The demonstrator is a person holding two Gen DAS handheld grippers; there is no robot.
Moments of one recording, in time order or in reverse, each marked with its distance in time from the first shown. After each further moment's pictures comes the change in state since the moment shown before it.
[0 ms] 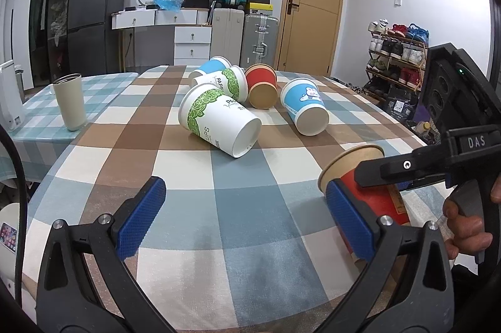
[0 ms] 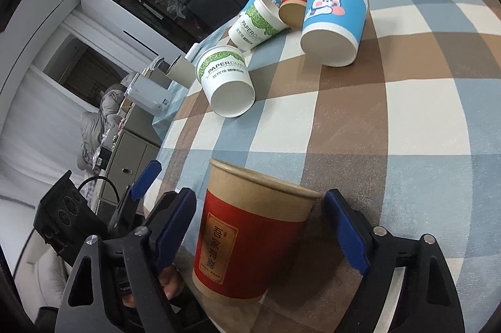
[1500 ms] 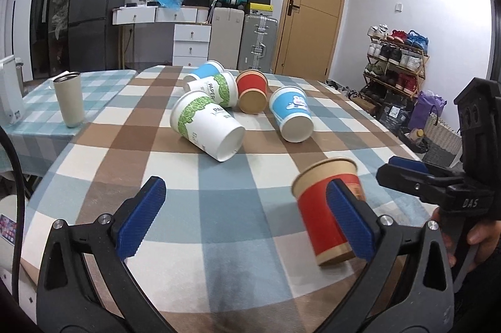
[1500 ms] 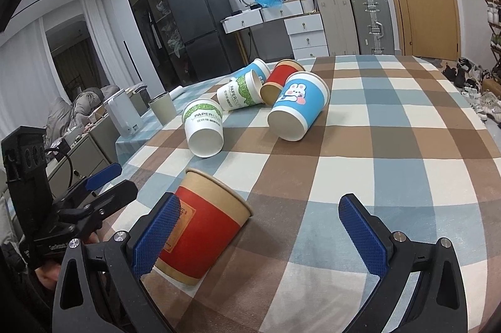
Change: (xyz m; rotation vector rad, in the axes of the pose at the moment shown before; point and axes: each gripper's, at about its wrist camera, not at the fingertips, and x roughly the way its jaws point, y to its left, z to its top) left arm -0.028 -0.010 0.011 -0.036 -0.001 -0.022; right arm -0.055 0.009 -0.037 -0.296 -0.358 -0.248
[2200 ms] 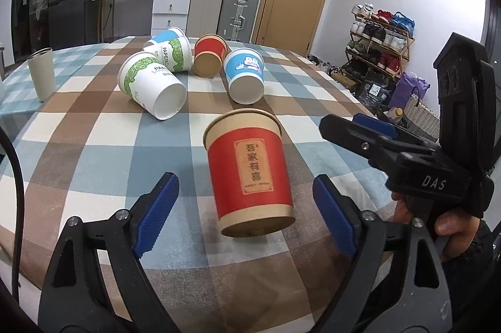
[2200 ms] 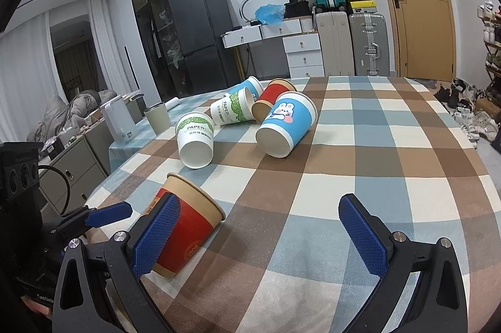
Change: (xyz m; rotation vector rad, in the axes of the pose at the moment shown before) left arm 0.008 -0.057 -0.021 -0.013 0.136 -0.100; right arm -0.013 -0.009 -0.003 -0.050 -0.088 -0.043
